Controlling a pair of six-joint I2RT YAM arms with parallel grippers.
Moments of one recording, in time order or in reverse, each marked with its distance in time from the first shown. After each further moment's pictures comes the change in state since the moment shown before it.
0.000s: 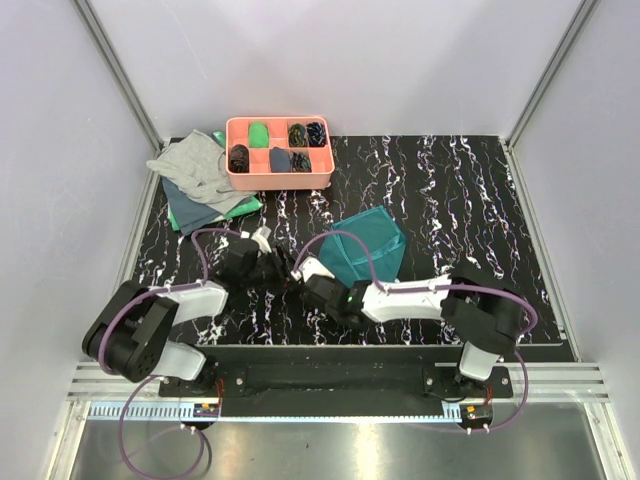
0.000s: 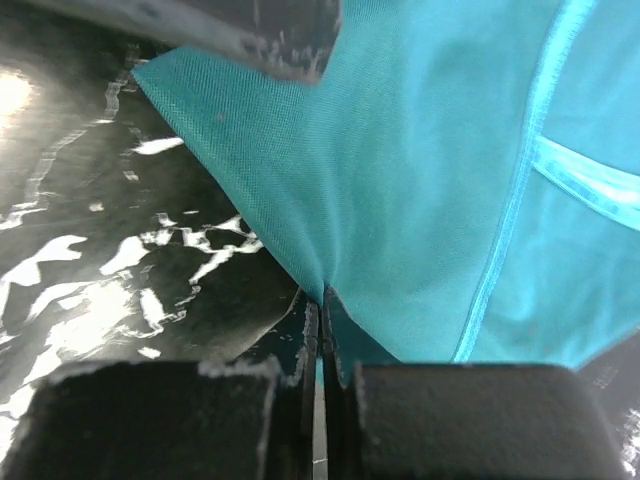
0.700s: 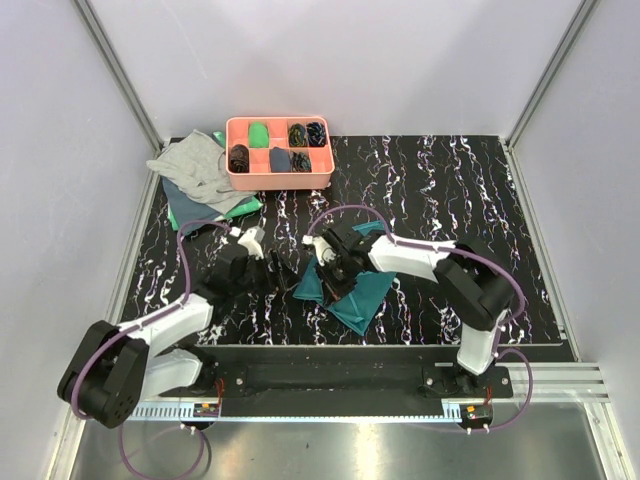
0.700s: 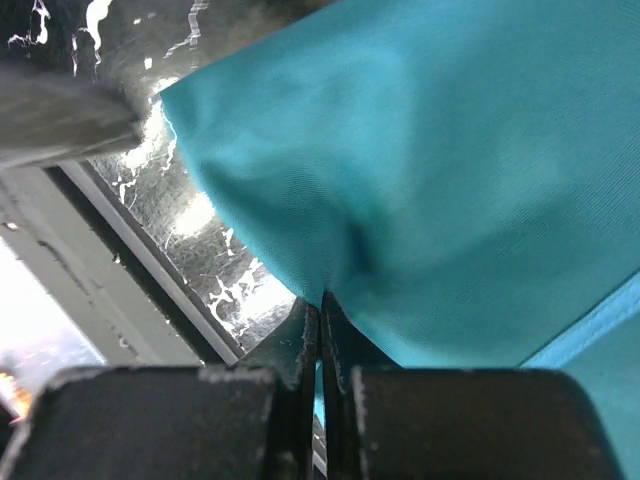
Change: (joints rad) left arm 0.026 -0.270 -0.047 -0.216 -0.132 0.333; right arm -0.351 0.076 0.196 -0.184 -0.964 -0.009
